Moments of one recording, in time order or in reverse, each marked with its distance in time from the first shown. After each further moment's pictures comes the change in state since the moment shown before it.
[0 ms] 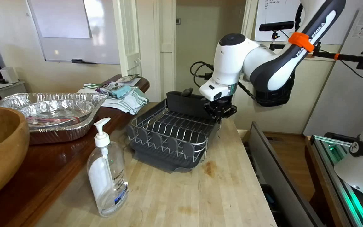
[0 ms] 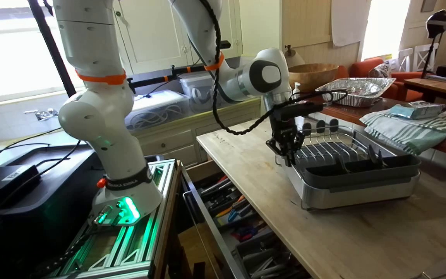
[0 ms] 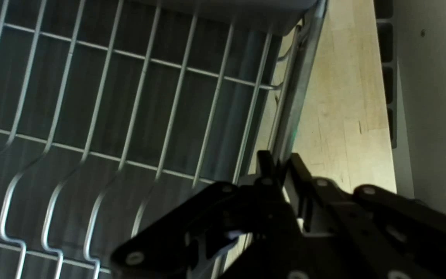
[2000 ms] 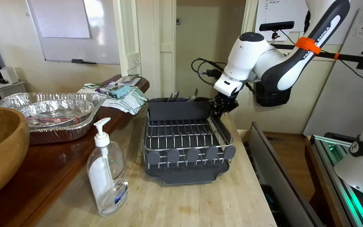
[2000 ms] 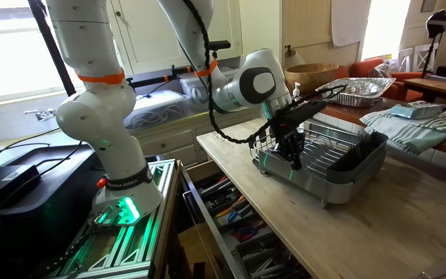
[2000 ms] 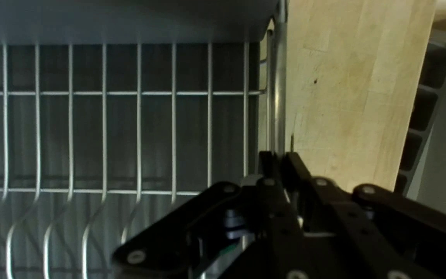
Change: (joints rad) arm -0.060 -0.054 -0.091 -0.111 -0.101 0.279 -0.311
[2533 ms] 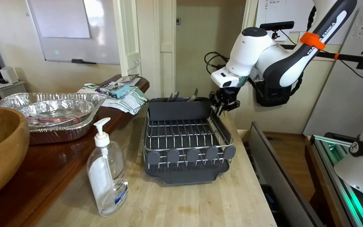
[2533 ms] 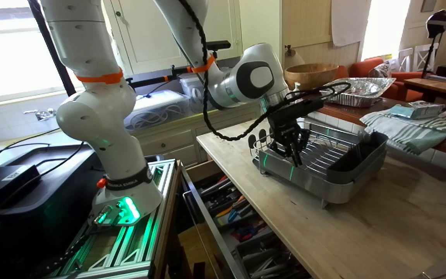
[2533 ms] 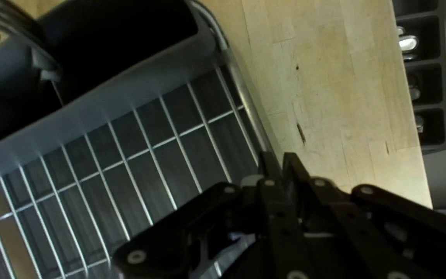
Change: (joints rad) arm 0.002 -0.045 -0.002 -0.014 0.002 -0.023 0.428
